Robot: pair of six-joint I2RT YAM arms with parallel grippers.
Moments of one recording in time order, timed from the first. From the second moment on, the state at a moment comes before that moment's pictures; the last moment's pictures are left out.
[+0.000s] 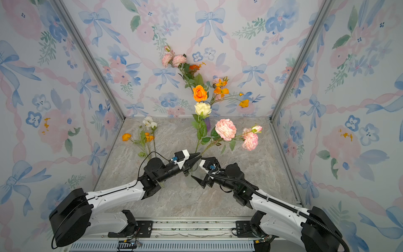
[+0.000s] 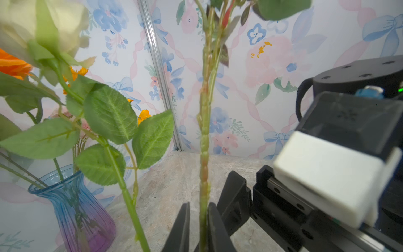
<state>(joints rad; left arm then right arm) -0.83 1.24 0.58 0.81 0.24 0.17 0.82 1.01 0.44 0.43 -0.23 -0.22</state>
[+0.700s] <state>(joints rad) -0.72 0.99 0.67 0.53 -0.48 0.12 0.83 1.01 0.48 0.38 -0.23 -0.21</state>
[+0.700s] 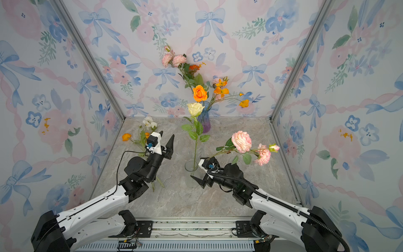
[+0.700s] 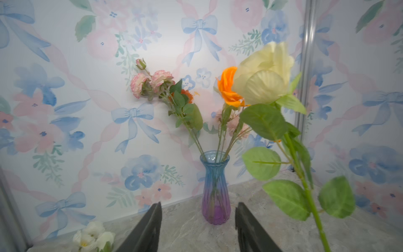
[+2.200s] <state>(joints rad) -0.14 1.50 0.70 0.04 -0.28 -0.55 0.83 0.99 0.46 0.37 -0.23 -0.19</state>
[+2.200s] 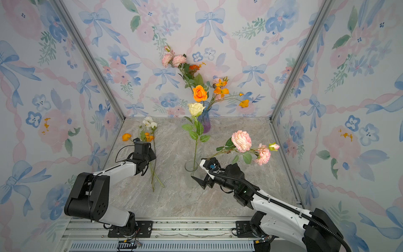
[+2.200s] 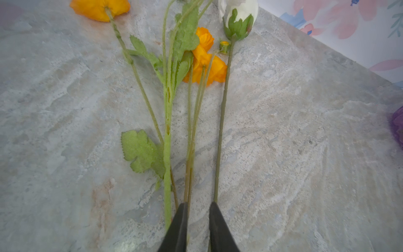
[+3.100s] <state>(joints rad) -0.09 1.59 0.64 0.11 -0.22 -0.56 0.83 0.99 0.46 0.37 -0.23 -0.19</state>
